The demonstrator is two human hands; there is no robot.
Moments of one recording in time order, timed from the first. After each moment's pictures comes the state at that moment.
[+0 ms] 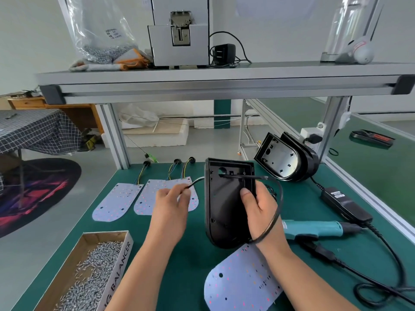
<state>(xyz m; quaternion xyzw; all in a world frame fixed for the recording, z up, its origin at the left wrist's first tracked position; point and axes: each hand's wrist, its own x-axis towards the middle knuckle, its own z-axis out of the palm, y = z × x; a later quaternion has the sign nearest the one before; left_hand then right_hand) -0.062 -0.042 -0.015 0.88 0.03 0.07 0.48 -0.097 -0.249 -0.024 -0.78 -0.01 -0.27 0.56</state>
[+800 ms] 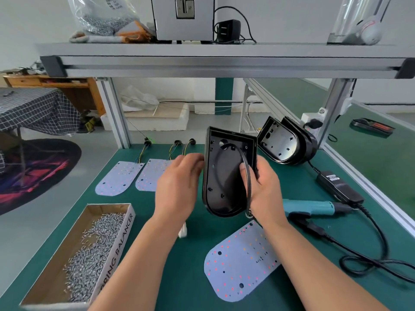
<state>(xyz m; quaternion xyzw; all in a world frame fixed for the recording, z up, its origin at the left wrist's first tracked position) -0.084 -0.055 -0.005 0.87 -0.14 0.29 0.37 -0.106 -0.249 -0.012 -0.75 -0.06 -0.28 0.60</state>
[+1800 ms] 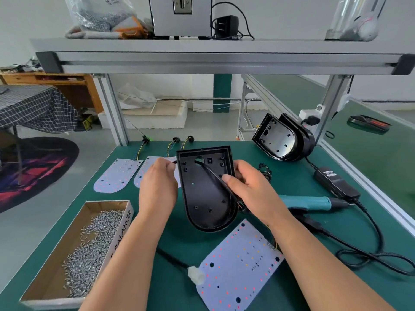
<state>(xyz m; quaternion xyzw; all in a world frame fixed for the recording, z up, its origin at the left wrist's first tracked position) -0.066 -0.030 -0.013 0.90 0.07 0.20 0.39 -0.108 -0.261 -0.014 -0.79 -0.14 -0.07 0.59</state>
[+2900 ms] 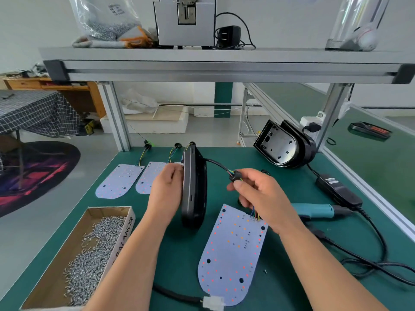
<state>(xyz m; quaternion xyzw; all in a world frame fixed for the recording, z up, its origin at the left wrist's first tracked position) -0.053 -0.034 -0.025 0.78 0.00 0.14 0.61 -0.110 -0.273 -0.012 -0.77 -0.12 -0.07 0.63</state>
